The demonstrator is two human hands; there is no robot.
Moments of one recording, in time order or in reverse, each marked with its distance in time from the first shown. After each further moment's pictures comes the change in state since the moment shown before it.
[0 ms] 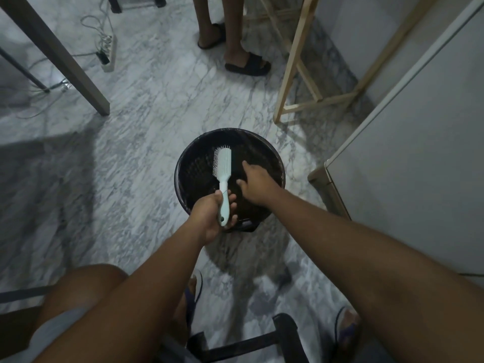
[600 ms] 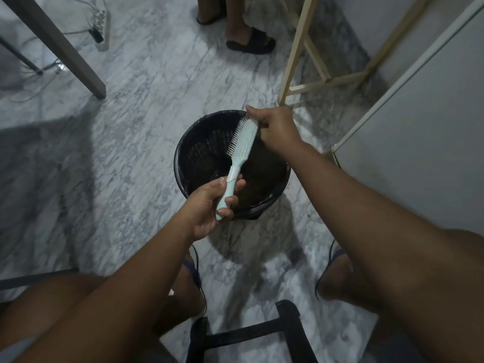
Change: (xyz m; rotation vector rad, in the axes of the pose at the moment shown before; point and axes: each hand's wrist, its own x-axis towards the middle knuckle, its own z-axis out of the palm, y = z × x) left_hand -0.012 0.002 -0.021 -0.084 -0.402 0.033; right_hand 0.038 0.005 -0.064 0.247 0.411 -0.230
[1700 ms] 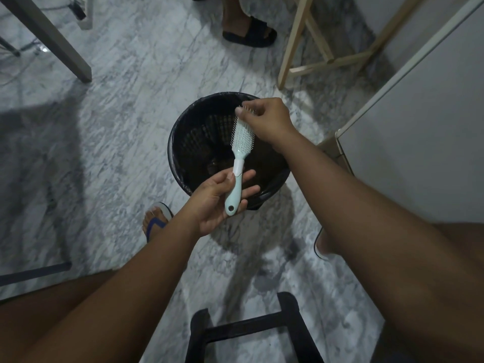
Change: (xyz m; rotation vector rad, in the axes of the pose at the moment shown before) left_hand 0.014 -0.017 -0.010 0.055 -0.023 0.012; right_hand -0.016 -0.023 0.021 0.290 -0.003 0.334
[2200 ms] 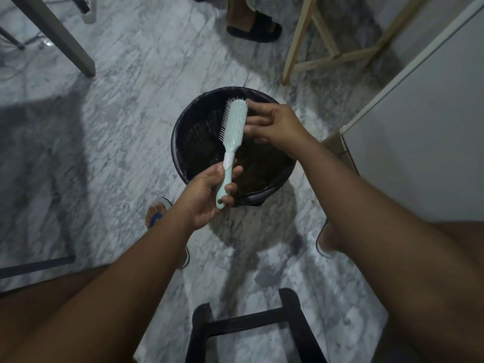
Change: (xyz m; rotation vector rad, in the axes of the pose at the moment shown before) left_hand 0.004 0.004 -0.021 -0.076 0.027 0.029; right_hand -0.015 0.021 -0.013 0.246 -0.322 0.017
